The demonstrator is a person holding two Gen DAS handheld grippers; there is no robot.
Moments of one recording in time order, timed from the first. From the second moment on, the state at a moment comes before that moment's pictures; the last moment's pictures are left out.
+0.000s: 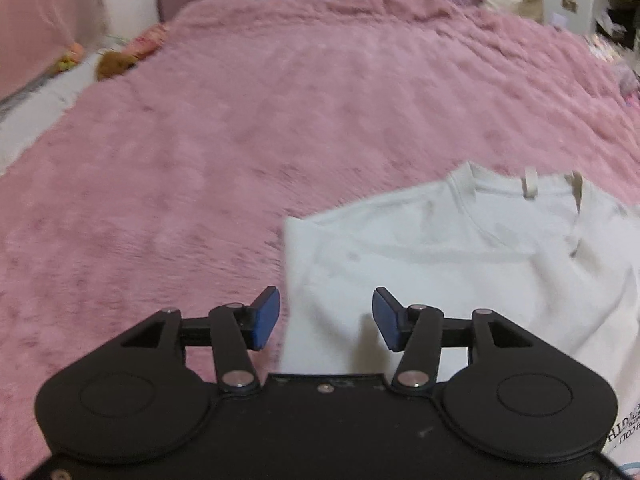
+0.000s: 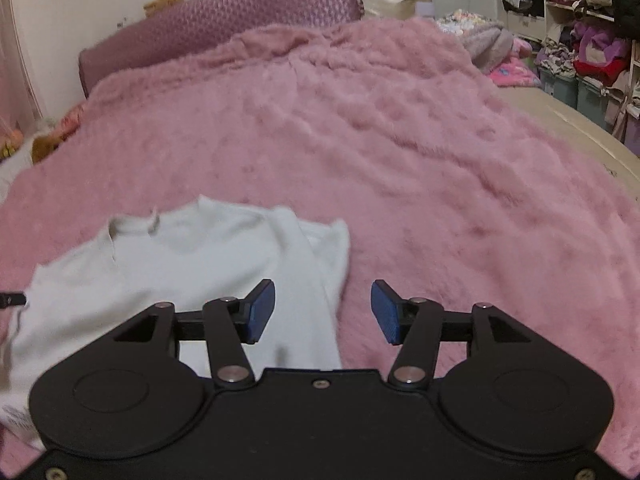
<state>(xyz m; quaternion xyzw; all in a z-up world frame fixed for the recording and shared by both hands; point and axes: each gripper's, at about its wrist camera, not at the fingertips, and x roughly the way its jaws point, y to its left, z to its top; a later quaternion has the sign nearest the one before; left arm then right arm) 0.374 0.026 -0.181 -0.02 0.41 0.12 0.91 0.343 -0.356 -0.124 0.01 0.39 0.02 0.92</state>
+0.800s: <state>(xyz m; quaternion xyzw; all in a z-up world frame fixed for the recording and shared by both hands) 0.410 0.041 -0.227 0.07 0.38 0.20 0.90 0.330 -0.359 -0.148 0.00 0.43 0.02 0.90</state>
